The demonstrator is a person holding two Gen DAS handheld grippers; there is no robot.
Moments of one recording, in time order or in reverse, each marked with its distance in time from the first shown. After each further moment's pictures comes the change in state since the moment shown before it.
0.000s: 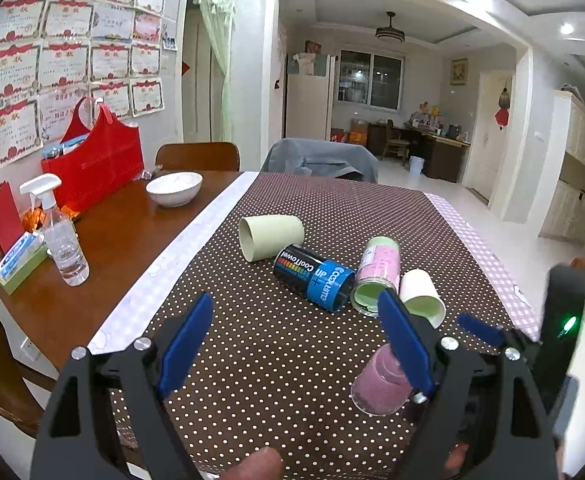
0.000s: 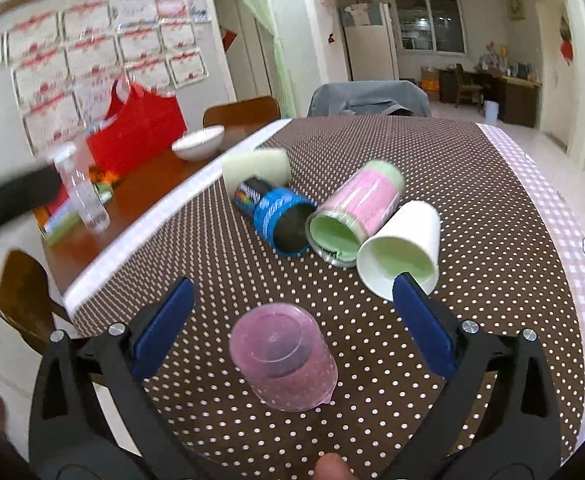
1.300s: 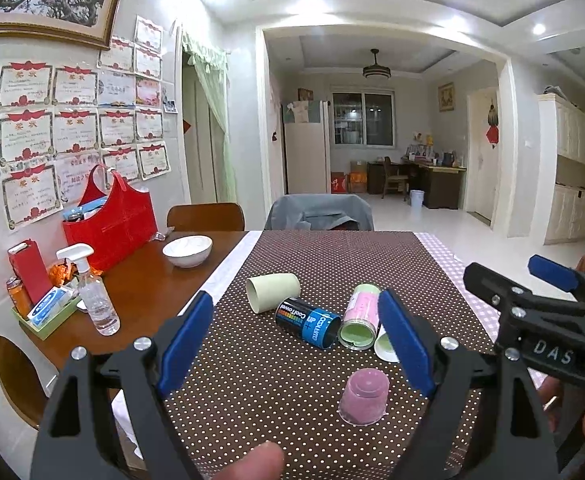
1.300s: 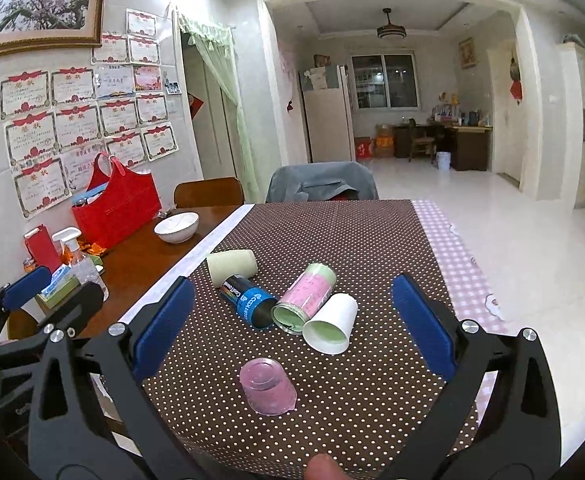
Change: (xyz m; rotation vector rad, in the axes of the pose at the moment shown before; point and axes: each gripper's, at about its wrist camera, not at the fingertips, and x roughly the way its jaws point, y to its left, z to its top) left arm -0.095 -0.033 0.021 0.077 -0.182 0.043; right arm -0.144 0.027 0.054 -0.023 -0.215 -0.186
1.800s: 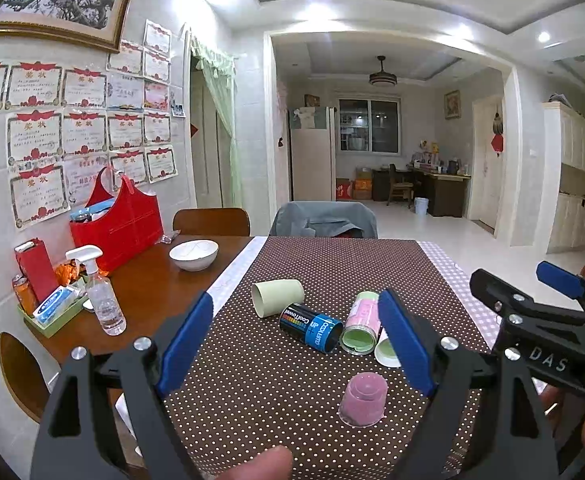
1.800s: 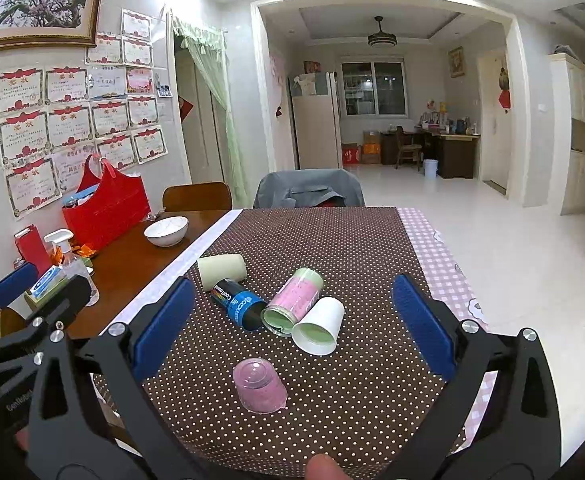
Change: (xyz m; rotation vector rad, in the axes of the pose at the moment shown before) left arm -0.018 0.004 0.005 -0.021 -0.022 0.012; right arm -0.014 0.004 0.003 -0.002 -0.021 -0.046
